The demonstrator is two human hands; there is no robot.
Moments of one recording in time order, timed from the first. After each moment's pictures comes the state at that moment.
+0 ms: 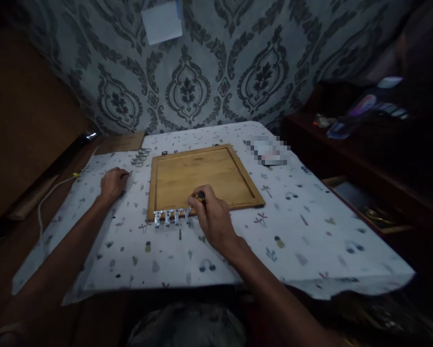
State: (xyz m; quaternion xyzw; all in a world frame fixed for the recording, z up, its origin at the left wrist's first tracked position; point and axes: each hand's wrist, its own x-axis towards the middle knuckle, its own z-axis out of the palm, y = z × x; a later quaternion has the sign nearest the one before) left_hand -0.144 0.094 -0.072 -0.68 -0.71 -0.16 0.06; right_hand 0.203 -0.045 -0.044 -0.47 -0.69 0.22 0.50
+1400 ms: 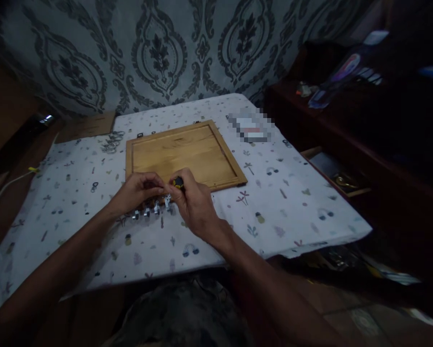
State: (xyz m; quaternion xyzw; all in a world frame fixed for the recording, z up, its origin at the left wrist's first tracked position) left_hand 0.014 0.023 -0.055 -0.71 -0.44 -0.26 -0.49; right_hand 0.206 -0.046 -0.051 -0.45 -0.67 0.24 0.53
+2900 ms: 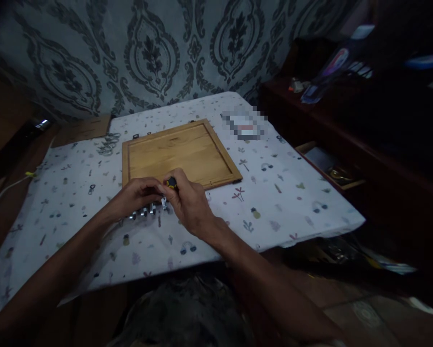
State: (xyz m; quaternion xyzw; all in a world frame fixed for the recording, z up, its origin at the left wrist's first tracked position) left_hand 0.010 0.020 -0.055 -0.81 -0.36 -0.19 -0.42; right_hand 0.207 -0.048 -0.051 -0.42 -0.69 0.23 0.55
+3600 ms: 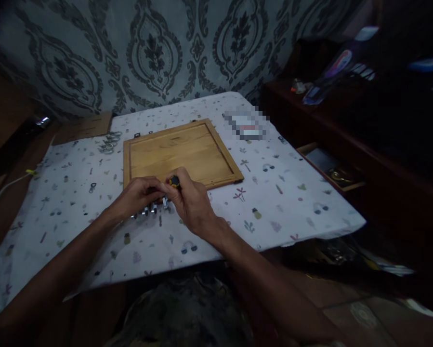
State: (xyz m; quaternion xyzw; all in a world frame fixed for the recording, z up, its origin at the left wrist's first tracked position) left_hand 0.016 0.016 -0.059 -0.83 -0.39 -0.21 -0.34; right_hand 0.207 -0.049 -0.050 -0.43 -0.68 0.26 0.54
